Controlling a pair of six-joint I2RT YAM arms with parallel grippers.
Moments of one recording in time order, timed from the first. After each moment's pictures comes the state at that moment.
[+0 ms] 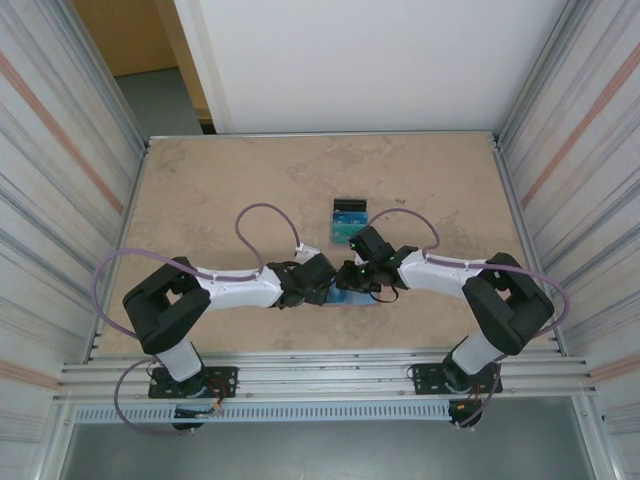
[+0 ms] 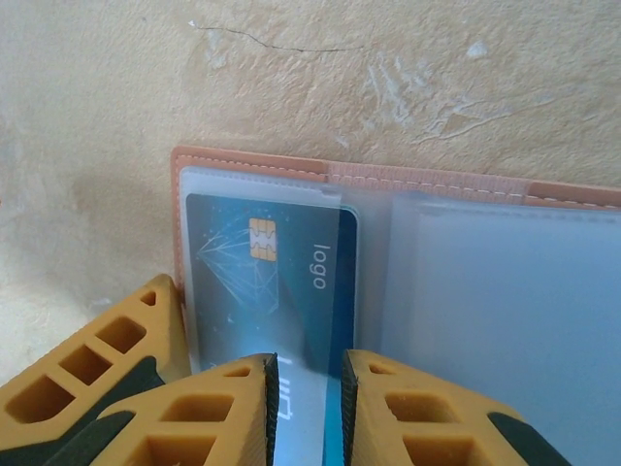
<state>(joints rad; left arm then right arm) -1.00 1.68 0.88 -0.40 -0.46 -0.61 0.72 1.56 0.76 -0.25 -0.23 0.78</state>
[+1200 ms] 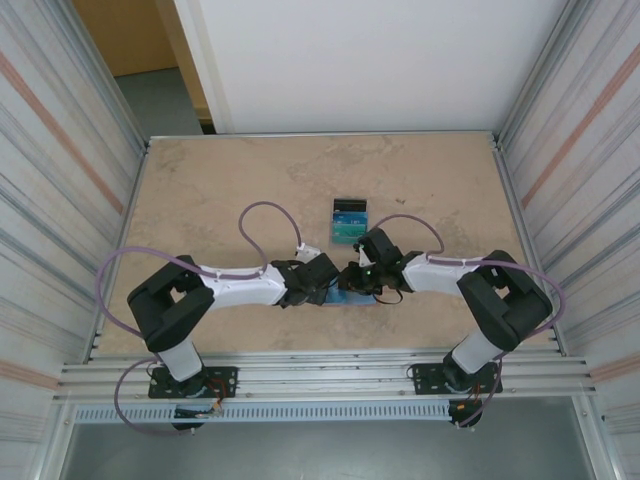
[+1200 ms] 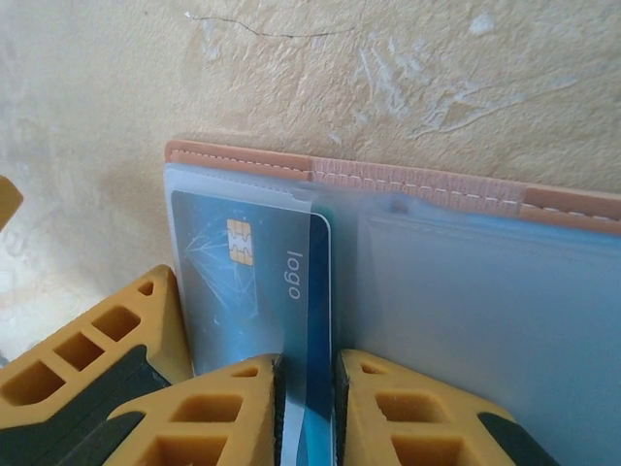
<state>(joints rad) -1.00 1.71 0.91 -0.45 -0.49 -0.62 0.66 1.58 0.66 -0.06 -0.38 0.80</state>
